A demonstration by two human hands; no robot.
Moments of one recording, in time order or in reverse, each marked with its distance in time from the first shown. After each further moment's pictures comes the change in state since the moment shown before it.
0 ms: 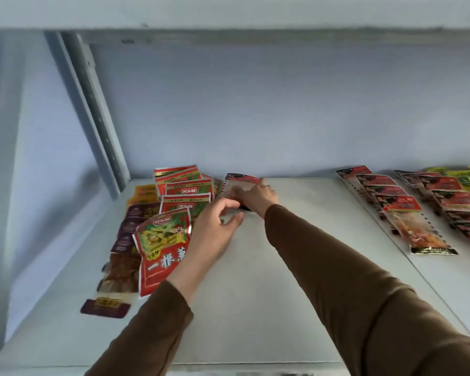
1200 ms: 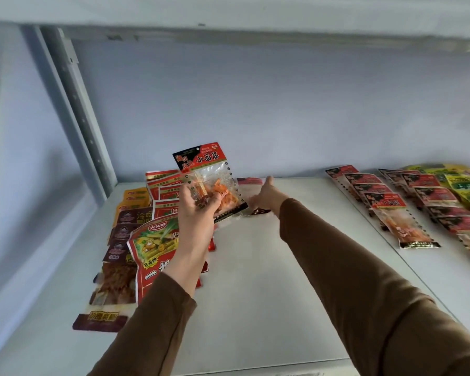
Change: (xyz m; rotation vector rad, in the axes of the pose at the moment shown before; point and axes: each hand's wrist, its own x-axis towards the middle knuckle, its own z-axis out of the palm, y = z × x) left_hand 0.023 -0.006 -0.012 -0.609 0.237 -0.165; right_hand 0.008 0.018 -0.027 0.367 -0.150 0.167
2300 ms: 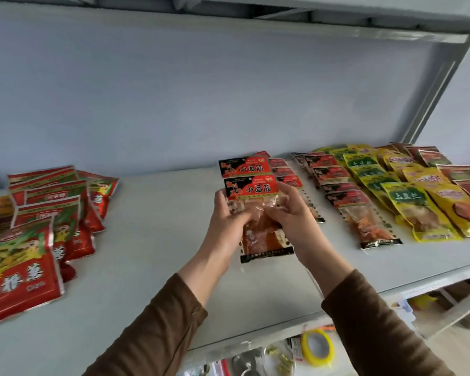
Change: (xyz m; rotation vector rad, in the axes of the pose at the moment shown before) left_hand -0.114 -0.023 0.235 -0.019 -0.454 -0.173; right_hand -0.149 0.171 -0.197 0.590 0.194 -0.299
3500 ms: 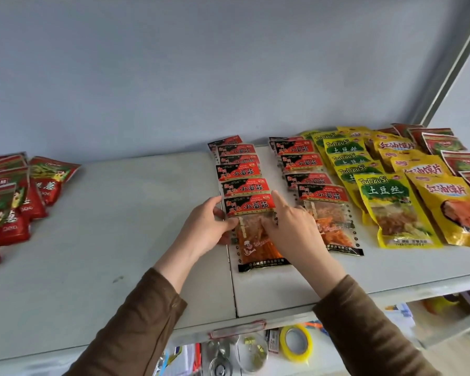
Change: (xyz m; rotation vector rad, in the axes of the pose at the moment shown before) left_hand 0.032 -0.042 0.098 0.552 0.026 -0.134; right_hand 0.023 0.026 -0.141 -1.145 -0.107 -0.239
